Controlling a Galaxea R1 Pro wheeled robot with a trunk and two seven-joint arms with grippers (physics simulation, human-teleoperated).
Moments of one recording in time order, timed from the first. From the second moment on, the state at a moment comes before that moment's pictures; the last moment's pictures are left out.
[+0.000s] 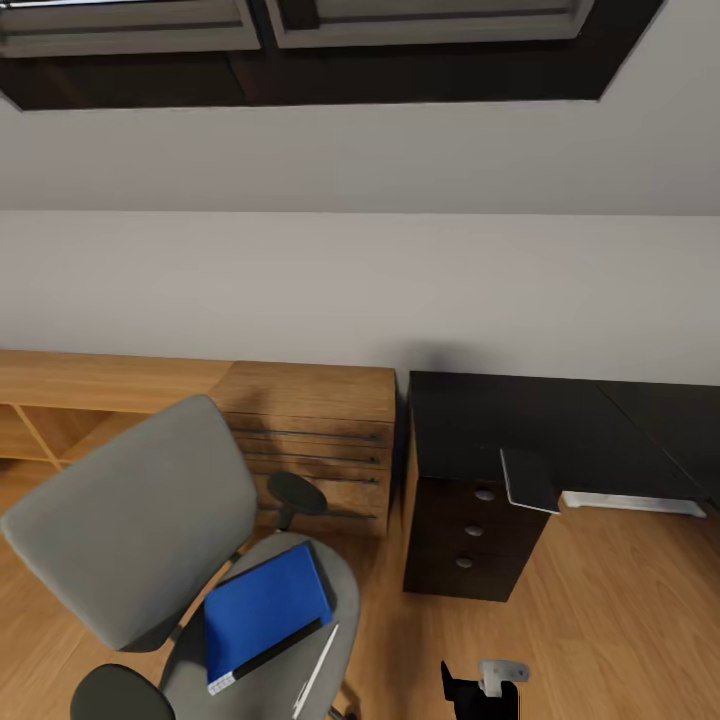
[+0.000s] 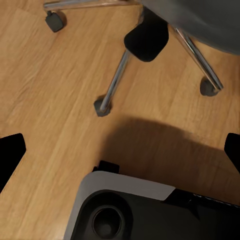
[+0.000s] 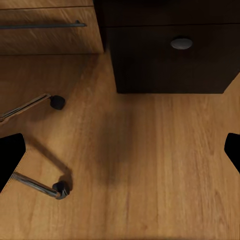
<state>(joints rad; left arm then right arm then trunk) -0.02 0.03 -0.15 -0.19 0.46 -0.52 -0.05 -0.44 0.05 -0.16 -0.04 0.09 -0.53 0.03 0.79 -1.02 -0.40</state>
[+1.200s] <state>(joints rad) -0.02 0.03 -0.15 -0.19 0.46 -0.52 -0.05 -0.44 0.05 -0.16 -0.04 0.09 -0.53 0.03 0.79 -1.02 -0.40</state>
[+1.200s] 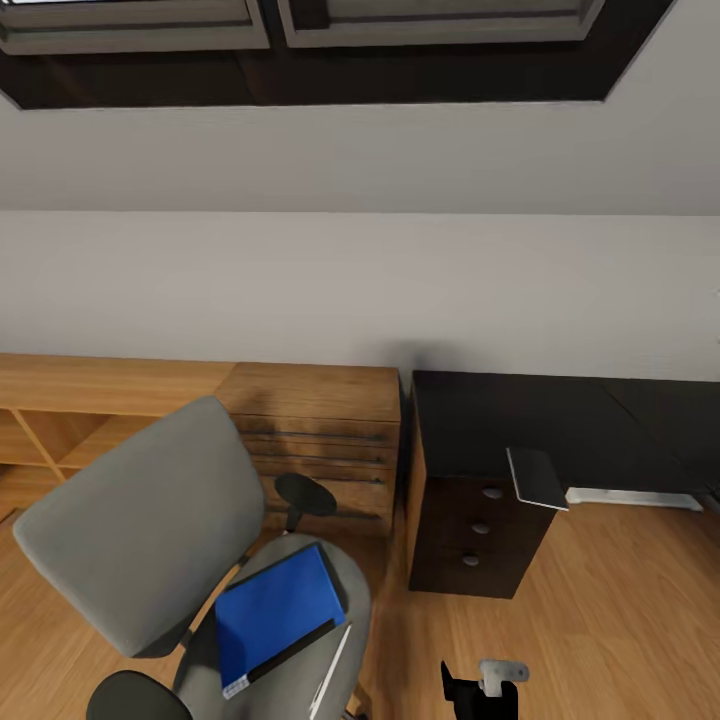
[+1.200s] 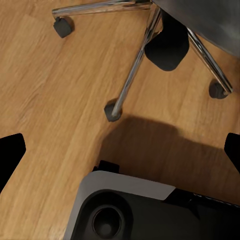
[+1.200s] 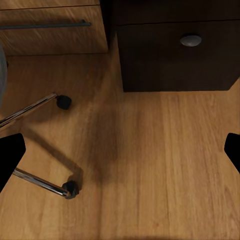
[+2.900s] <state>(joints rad) -0.02 0.03 -0.15 -0.19 0.46 -0.52 -0.05 -0.44 0.05 -0.16 -0.04 0.09 -0.53 0.03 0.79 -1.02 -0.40</state>
